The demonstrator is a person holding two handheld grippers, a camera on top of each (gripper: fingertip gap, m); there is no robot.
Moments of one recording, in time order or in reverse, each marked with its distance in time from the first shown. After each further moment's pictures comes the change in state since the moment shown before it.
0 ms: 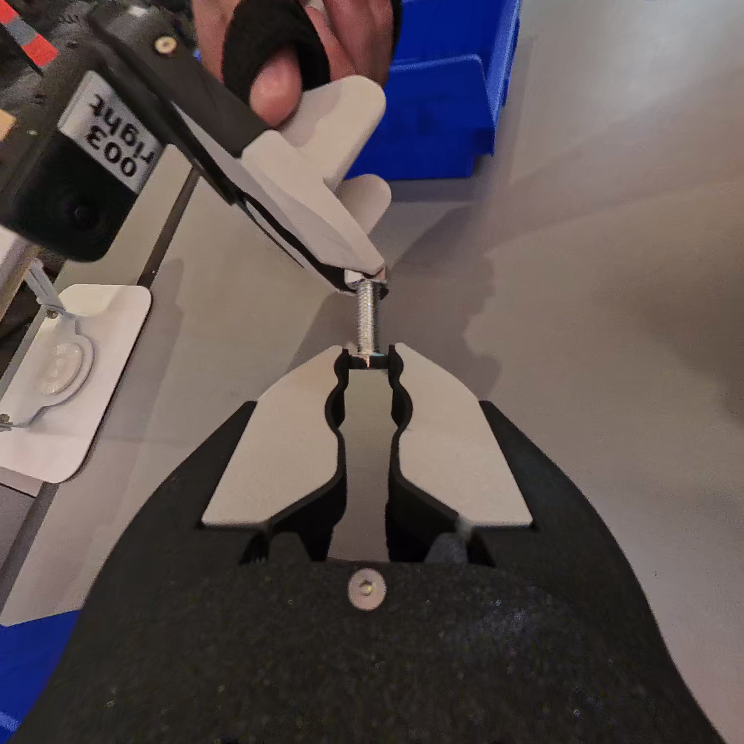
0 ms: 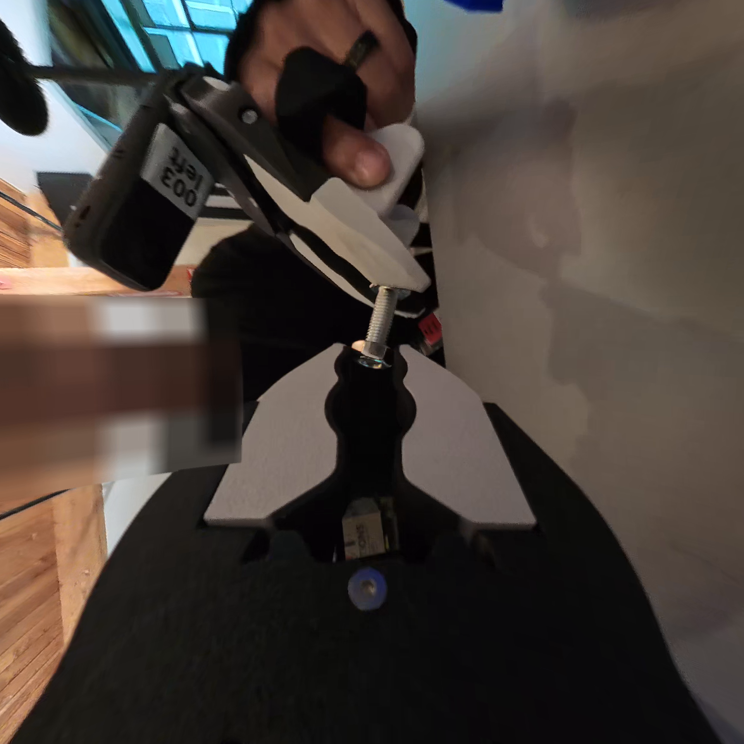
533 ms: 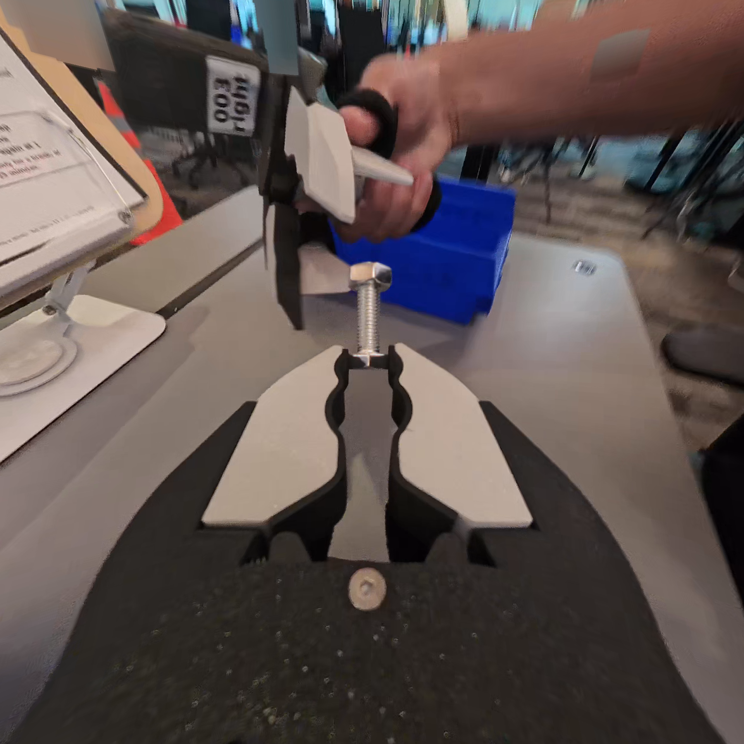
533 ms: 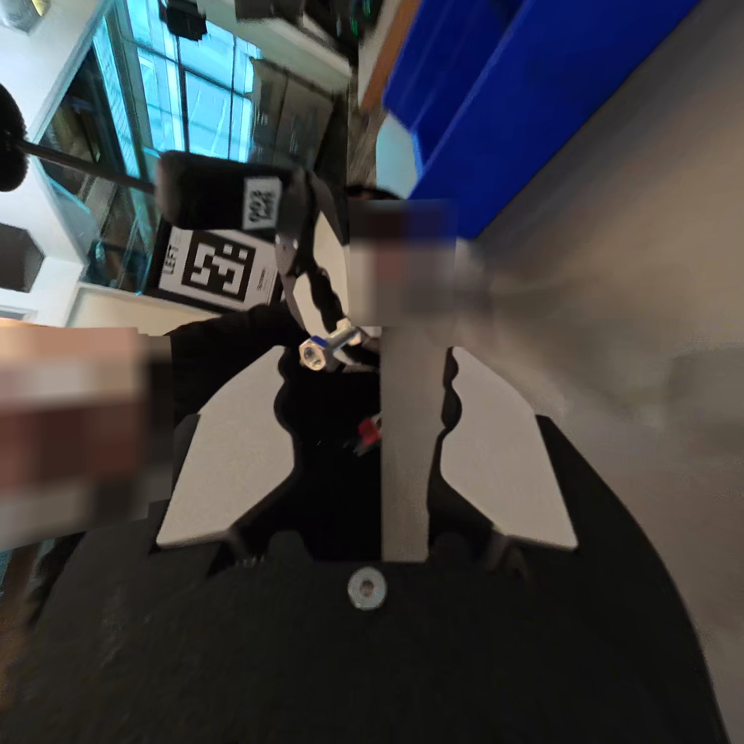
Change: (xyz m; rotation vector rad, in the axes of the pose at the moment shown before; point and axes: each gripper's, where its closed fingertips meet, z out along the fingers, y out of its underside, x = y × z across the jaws) left arm -0.038 -0.023 -0.025 0.393 0.007 -0.330; right arm -0.017 -0.054 -0.052 0.355 0.127 -0.268
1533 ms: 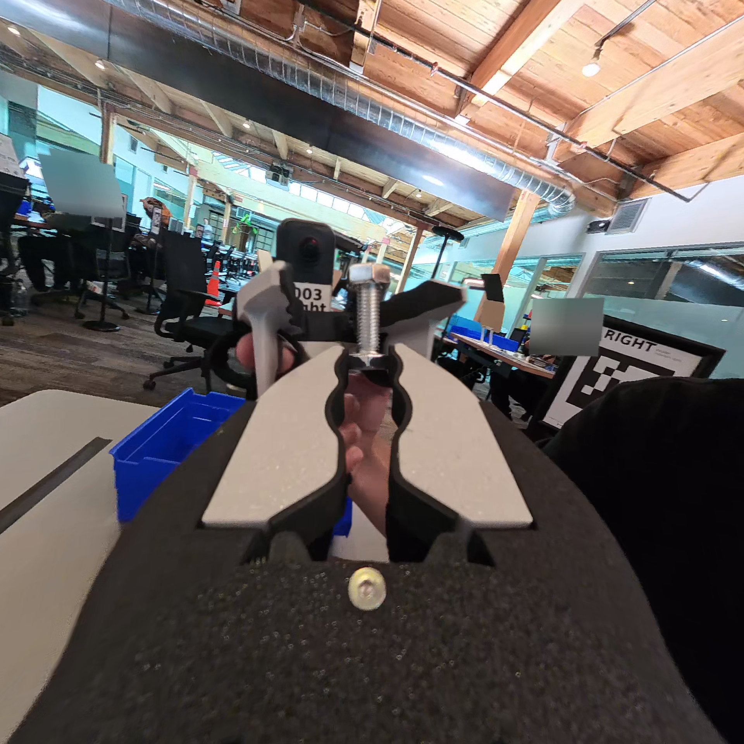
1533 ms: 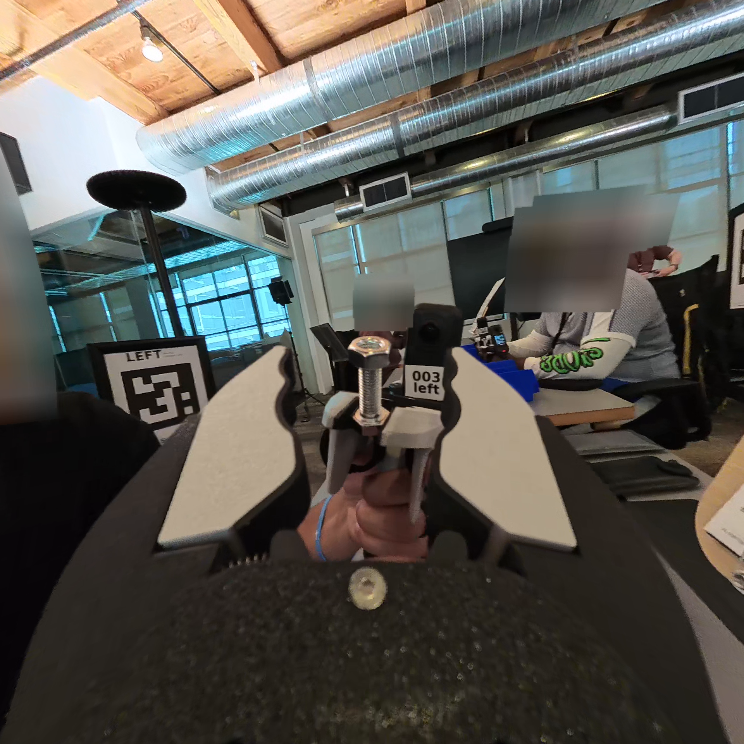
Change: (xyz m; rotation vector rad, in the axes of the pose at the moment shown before) left arm -0.001 -0.177 0.000 0.463 0.524 -0.269; right arm -0.165 -0.071 -0.050 0.847 -0.092 -0.972
